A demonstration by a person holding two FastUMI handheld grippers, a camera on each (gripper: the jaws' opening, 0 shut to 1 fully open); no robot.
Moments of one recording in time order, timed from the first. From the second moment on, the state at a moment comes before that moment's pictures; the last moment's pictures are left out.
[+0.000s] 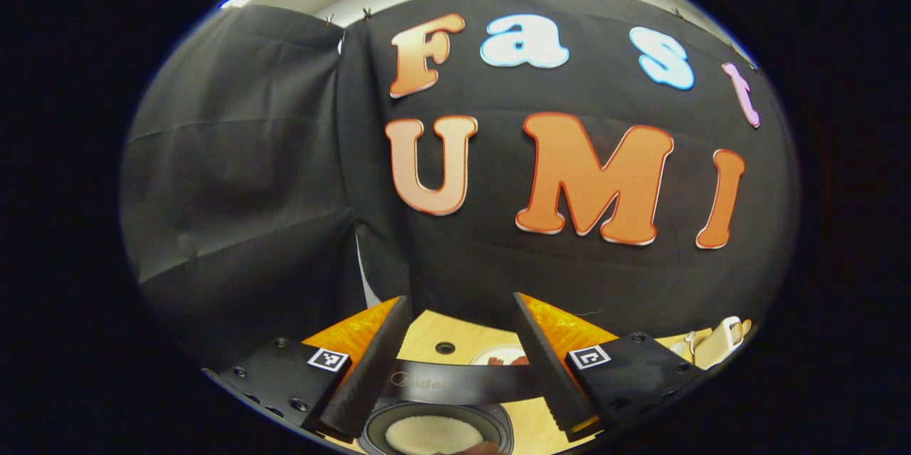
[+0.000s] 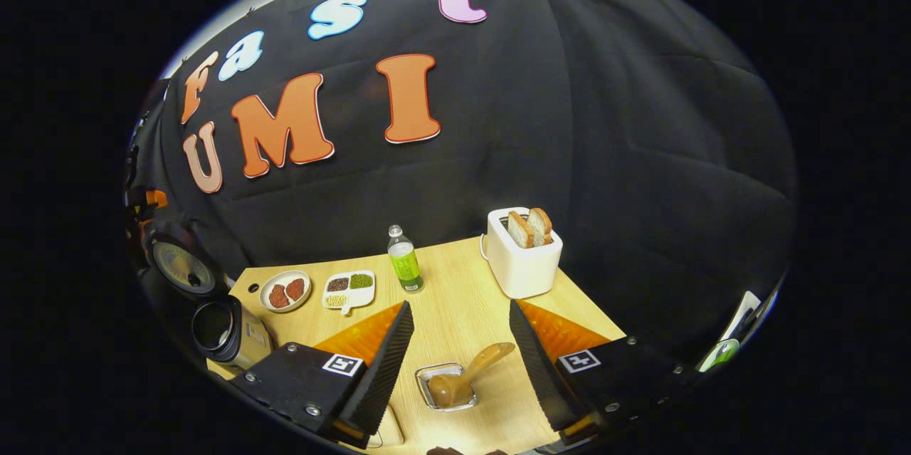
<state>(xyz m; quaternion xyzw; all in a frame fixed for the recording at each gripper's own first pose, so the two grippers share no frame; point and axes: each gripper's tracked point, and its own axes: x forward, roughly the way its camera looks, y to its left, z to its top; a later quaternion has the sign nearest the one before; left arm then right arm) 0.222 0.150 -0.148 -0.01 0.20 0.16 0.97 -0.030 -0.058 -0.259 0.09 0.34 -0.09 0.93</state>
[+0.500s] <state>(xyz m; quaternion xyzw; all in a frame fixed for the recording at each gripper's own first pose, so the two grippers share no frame) 0.164 0.145 -0.214 0.02 0.33 0.18 0.93 -0.020 -0.026 -0.253 0.08 0.34 -0.06 0.94</state>
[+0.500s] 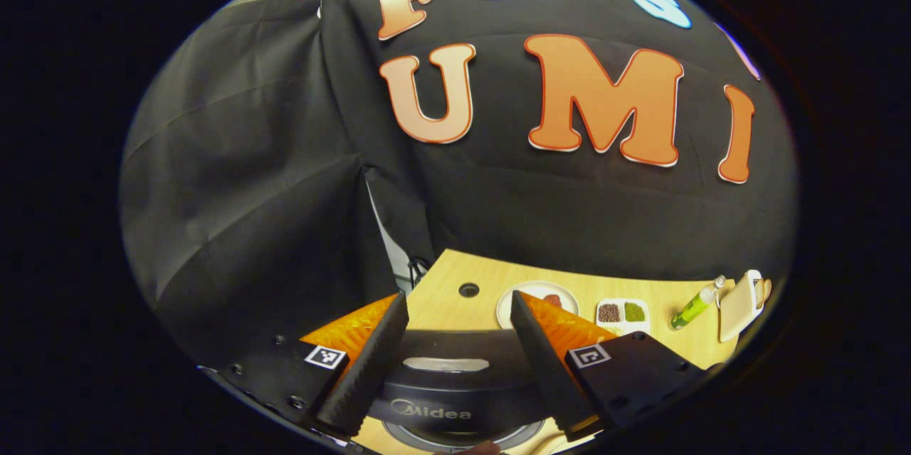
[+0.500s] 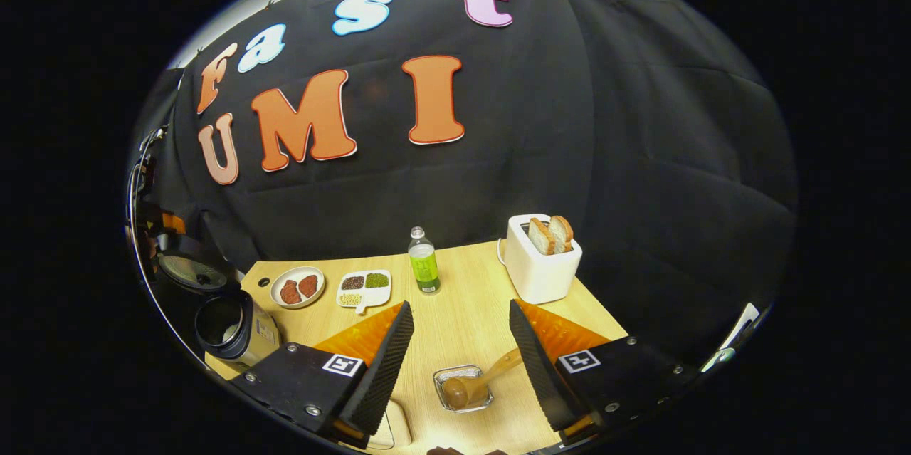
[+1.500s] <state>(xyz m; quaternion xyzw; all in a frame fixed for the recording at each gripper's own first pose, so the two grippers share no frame) 0.050 0.106 -0.346 -0.05 0.54 0.16 0.82 -0.025 -0.001 -0.275 0.09 0.35 -0.01 0.93</state>
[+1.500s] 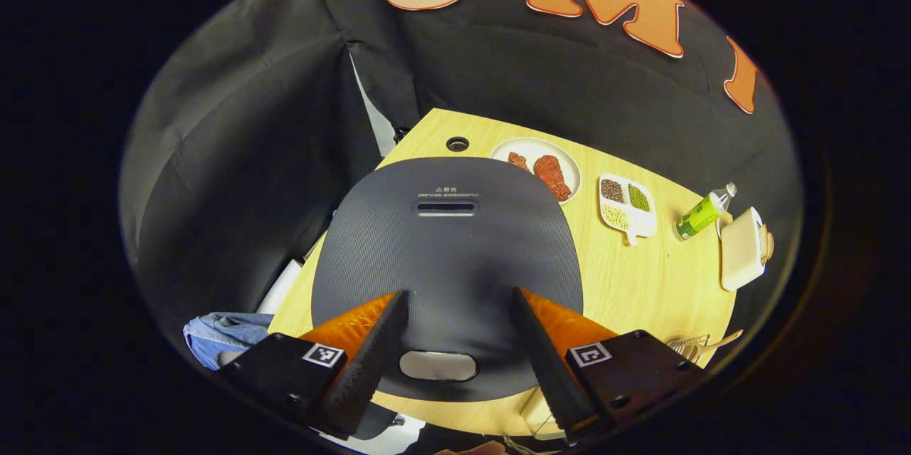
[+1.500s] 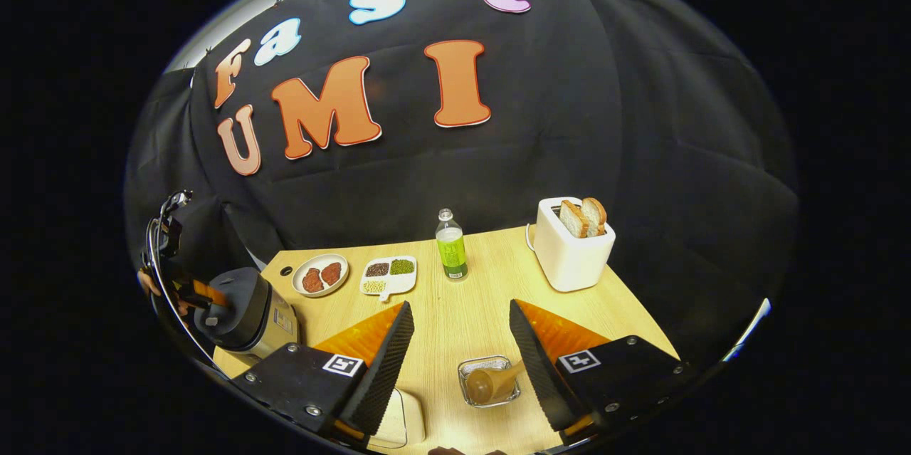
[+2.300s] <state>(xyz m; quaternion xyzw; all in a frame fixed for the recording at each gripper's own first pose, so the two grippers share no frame) 0.055 0.105 -0.349 -0.04 0.51 0.17 0.84 -0.018 0.016 -0.263 0.08 0.34 0.02 0.94</state>
